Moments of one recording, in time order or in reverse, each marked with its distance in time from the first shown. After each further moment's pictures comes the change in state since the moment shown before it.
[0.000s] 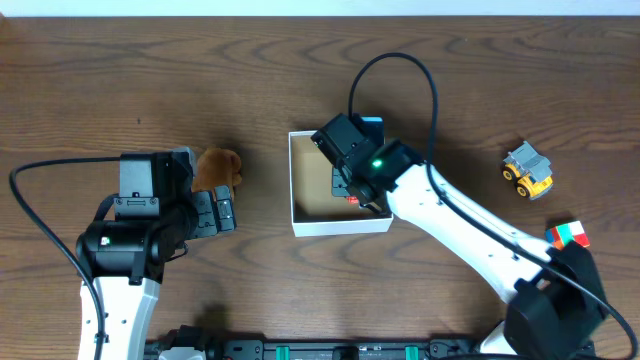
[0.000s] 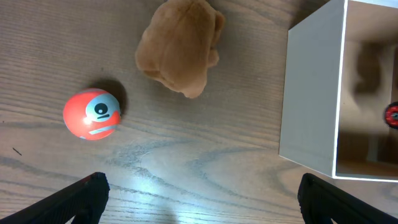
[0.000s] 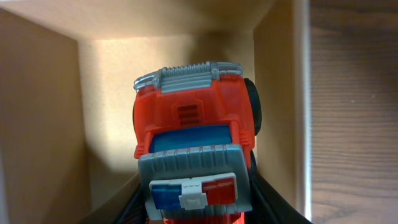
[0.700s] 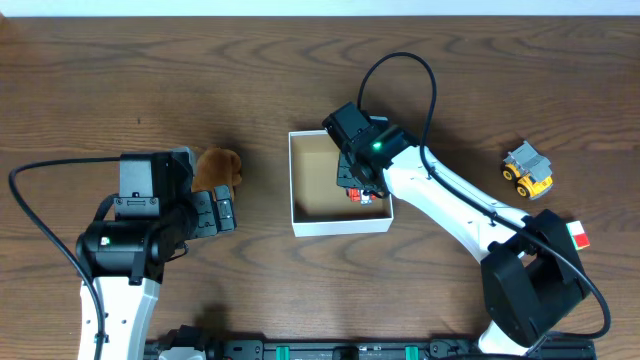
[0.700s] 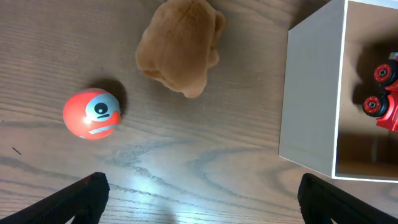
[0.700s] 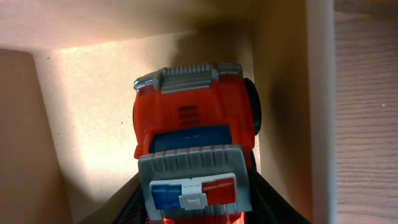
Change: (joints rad) left arm 0.000 0.000 0.000 0.000 0.000 -0.003; right arm -0.091 0.098 0.000 0.052 -0.089 0.000
